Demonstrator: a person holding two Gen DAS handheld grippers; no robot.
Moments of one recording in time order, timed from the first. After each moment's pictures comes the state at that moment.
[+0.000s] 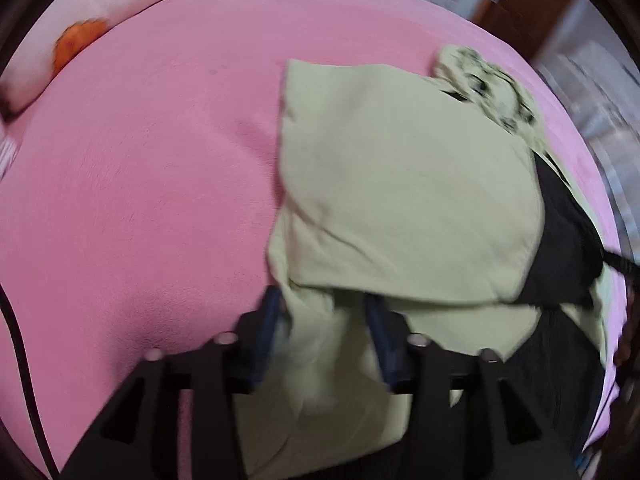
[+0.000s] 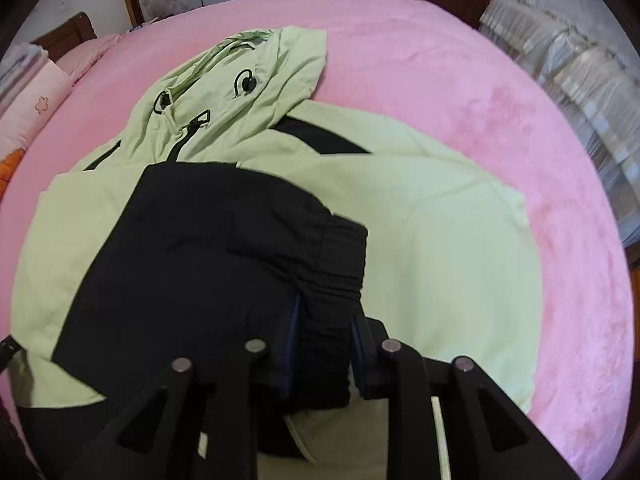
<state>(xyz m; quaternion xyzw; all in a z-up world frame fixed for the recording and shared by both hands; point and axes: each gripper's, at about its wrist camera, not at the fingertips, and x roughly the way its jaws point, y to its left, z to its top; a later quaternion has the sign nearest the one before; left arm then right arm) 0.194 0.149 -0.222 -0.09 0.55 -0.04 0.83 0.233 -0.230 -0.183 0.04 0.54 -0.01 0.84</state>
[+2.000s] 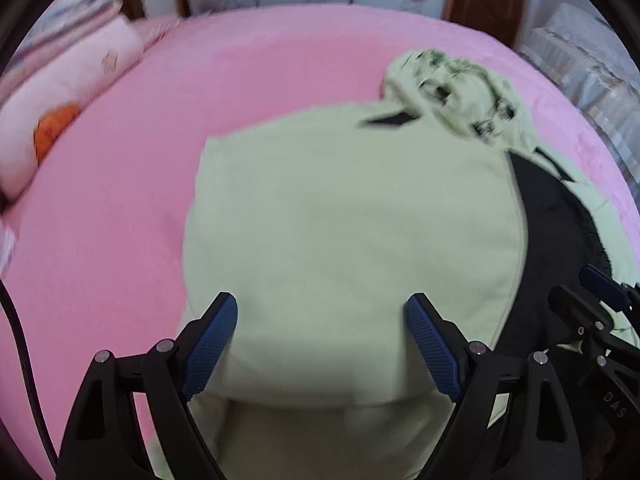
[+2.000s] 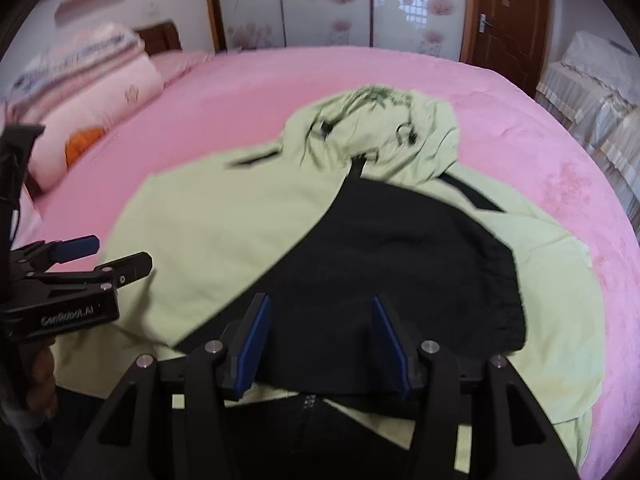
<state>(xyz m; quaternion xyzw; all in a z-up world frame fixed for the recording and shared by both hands) 0.236 0.094 -0.226 -0.02 0.52 0.00 0.86 0.201 -0.096 -0.192 -0.05 0.46 0.06 0.88</state>
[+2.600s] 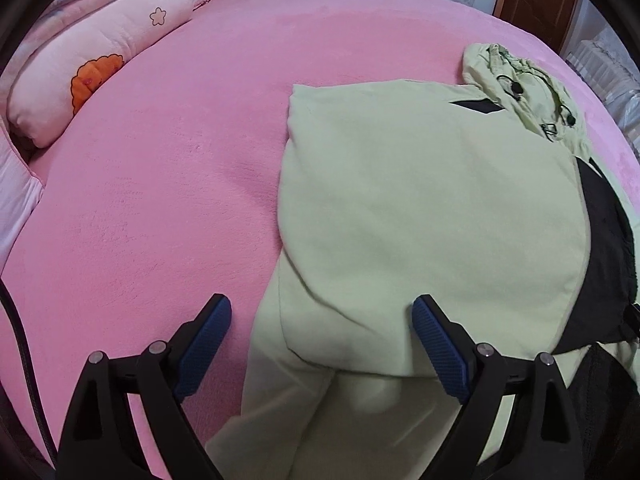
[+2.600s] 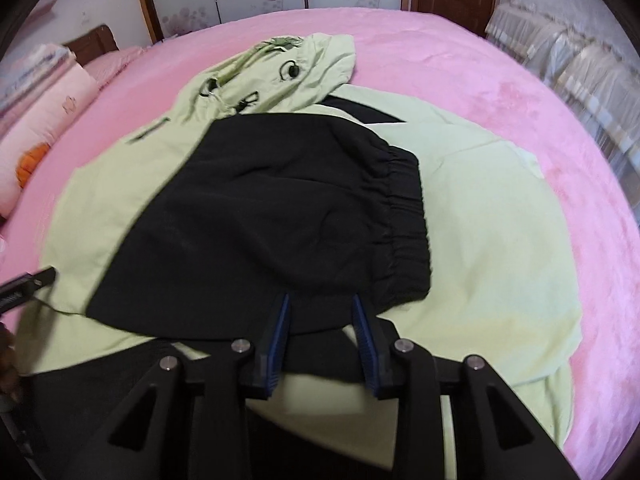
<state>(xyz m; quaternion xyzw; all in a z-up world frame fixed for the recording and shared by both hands) 0.228 0.142 -0.233 -0.04 0.55 0.06 0.83 0.183 -0.191 -0.197 0.04 0.50 0.00 0.86</state>
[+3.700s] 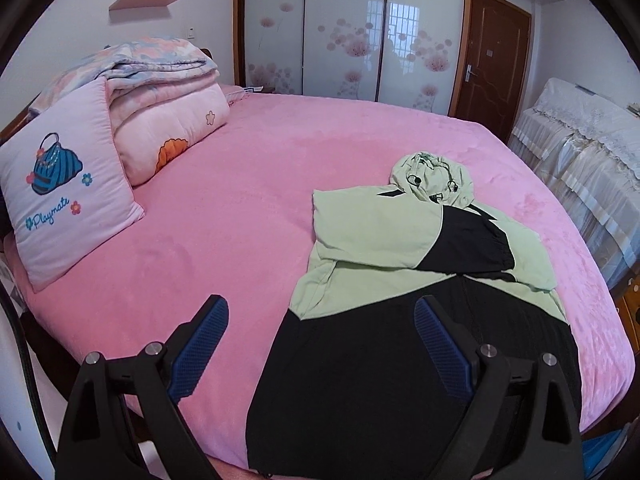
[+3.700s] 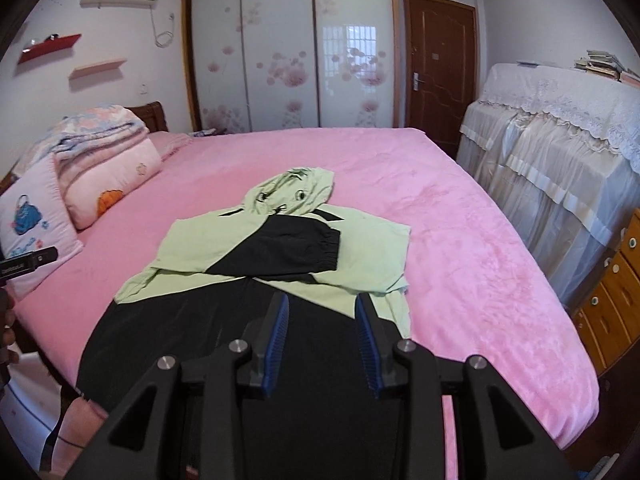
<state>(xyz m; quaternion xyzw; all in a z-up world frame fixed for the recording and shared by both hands) -0.069 0.153 -0.043 -0.05 0.36 0.03 0.93 -0.123 -0.238 -0.022 0.01 0.31 0.02 0.95</state>
